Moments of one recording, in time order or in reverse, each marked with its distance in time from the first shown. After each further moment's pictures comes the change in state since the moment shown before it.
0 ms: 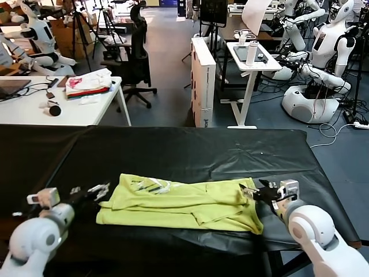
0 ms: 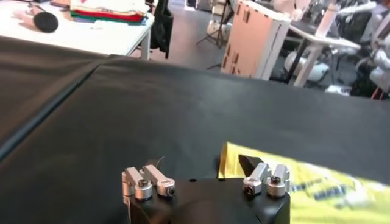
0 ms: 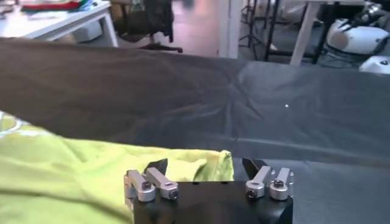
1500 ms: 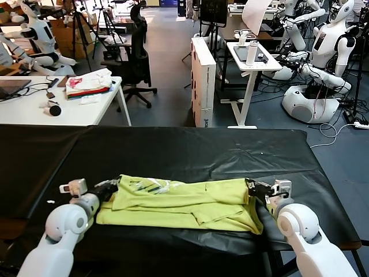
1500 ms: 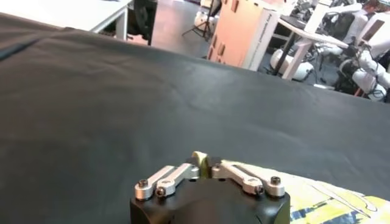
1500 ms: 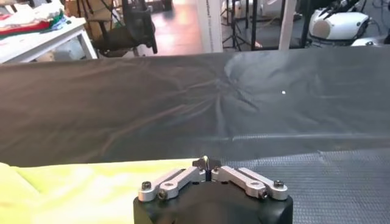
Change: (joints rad) left arm -0.100 -0.051 0.126 0.137 0.046 -0.034 0.014; right arm -0.025 0.047 0.017 -0.036 -0.051 0.087 -0.067
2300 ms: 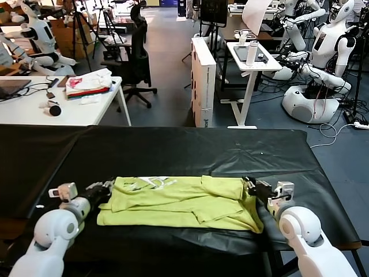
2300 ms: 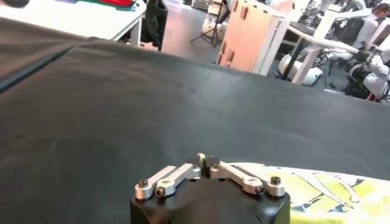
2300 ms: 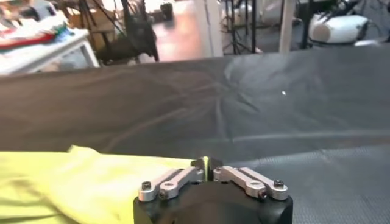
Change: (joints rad) left arm 0.064 0.031 -0.059 -0.053 0.001 -0.006 0.027; right arm -0.251 -0.101 0.165 0.213 -0.005 0.505 -0.216
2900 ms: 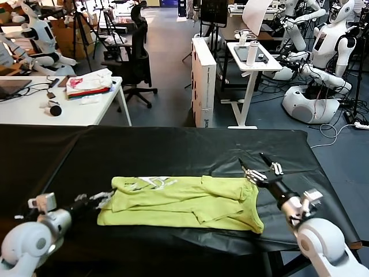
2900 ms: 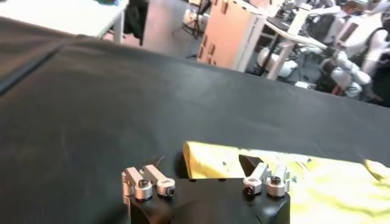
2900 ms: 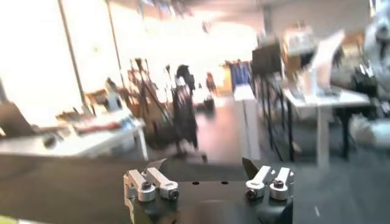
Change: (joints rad) left arm 0.222 0.122 -0.152 -0.088 -0.255 0.054 0.142; right arm -0.141 0.031 0.066 0.040 -0.004 0.036 -0.004
